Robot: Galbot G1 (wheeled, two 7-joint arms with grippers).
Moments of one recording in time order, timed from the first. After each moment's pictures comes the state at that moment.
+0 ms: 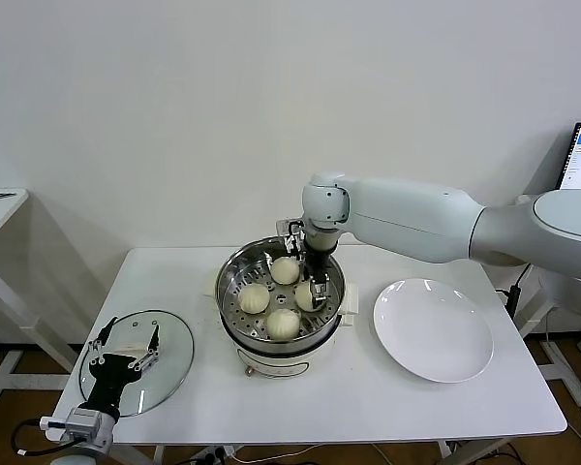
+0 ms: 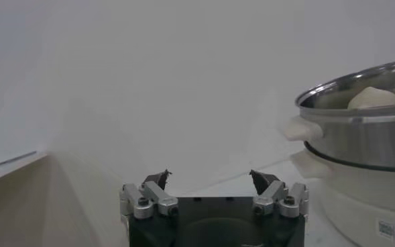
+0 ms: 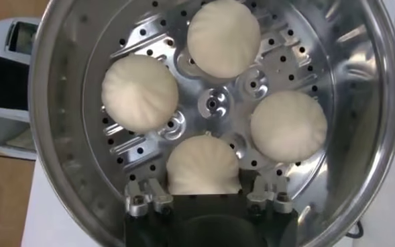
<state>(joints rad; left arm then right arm) 1.58 -1.39 -0.77 -2.00 0.05 -0.01 0.14 0.55 1.25 -1.35 1.16 0.42 -0.56 -1.15</state>
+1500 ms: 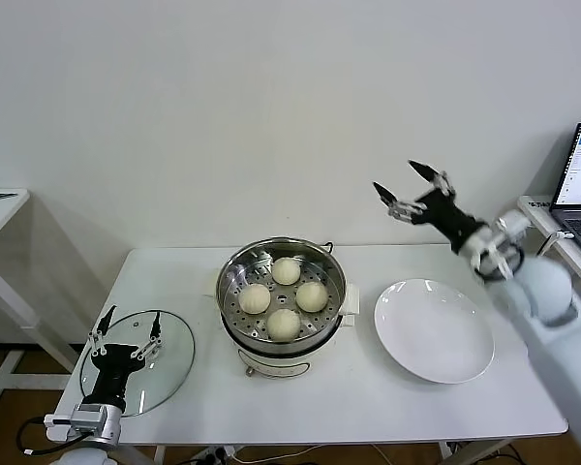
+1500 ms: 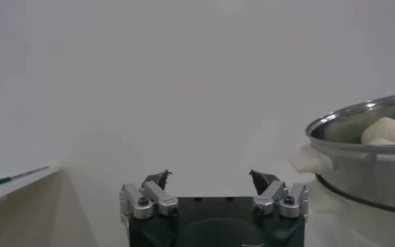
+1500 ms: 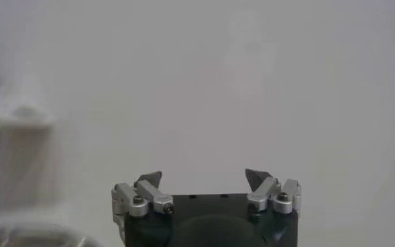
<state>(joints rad) 1.55 -1.41 -0.74 -2.00 0.05 -0.07 0.07 -0.93 0.81 0.41 1.87 0.72 -0.01 -0.15</state>
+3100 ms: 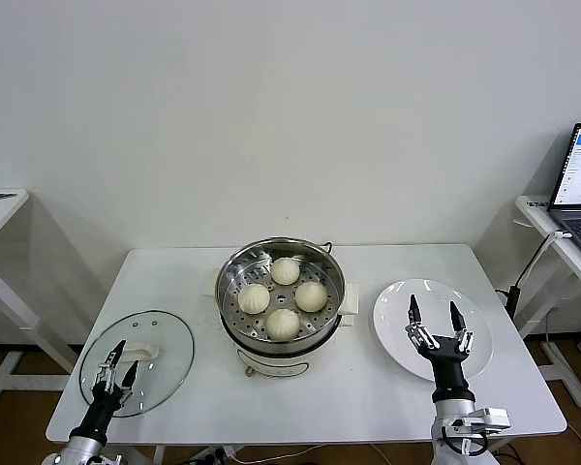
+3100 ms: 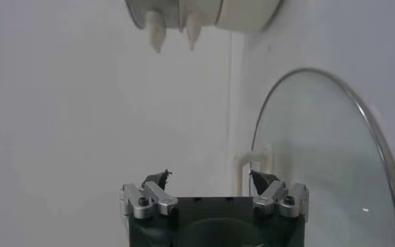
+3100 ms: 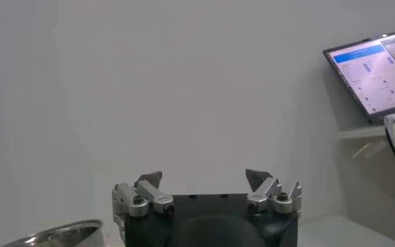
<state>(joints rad) 1.47 -1.35 -0.86 -1.54 1.36 -0.39 -0.32 -1.51 1.34 0.57 1.91 0.50 0.34 0.02</state>
